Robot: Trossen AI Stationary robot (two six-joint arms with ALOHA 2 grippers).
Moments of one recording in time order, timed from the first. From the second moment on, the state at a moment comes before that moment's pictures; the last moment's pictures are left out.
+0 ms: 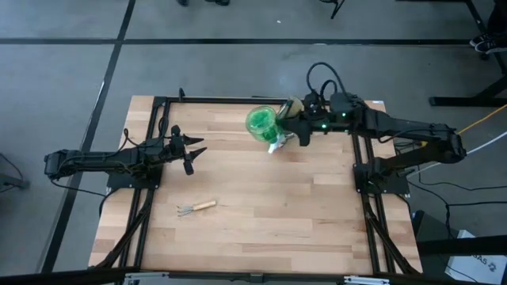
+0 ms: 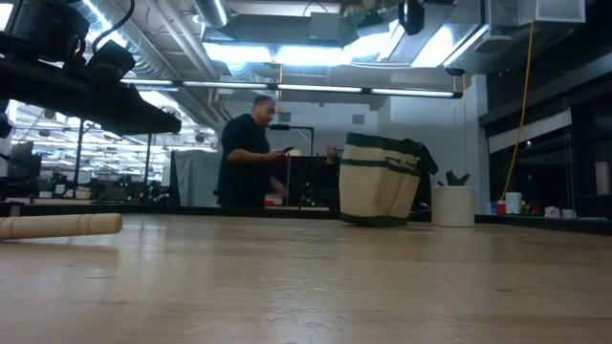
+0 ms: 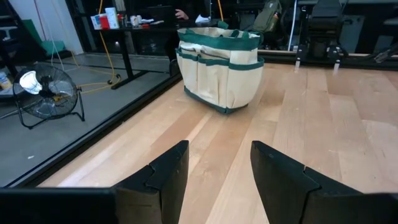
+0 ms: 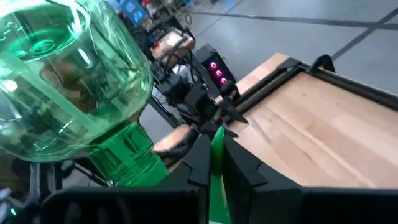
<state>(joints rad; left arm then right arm) 0.18 0.35 0.01 0.17 -0.27 0.00 -0.15 1.19 1.17 -0.19 -0.06 0.62</state>
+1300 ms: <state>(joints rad) 0.18 0.35 0.01 0.17 -0.27 0.00 -0.45 1.08 1.17 -0.54 0.24 -0.55</state>
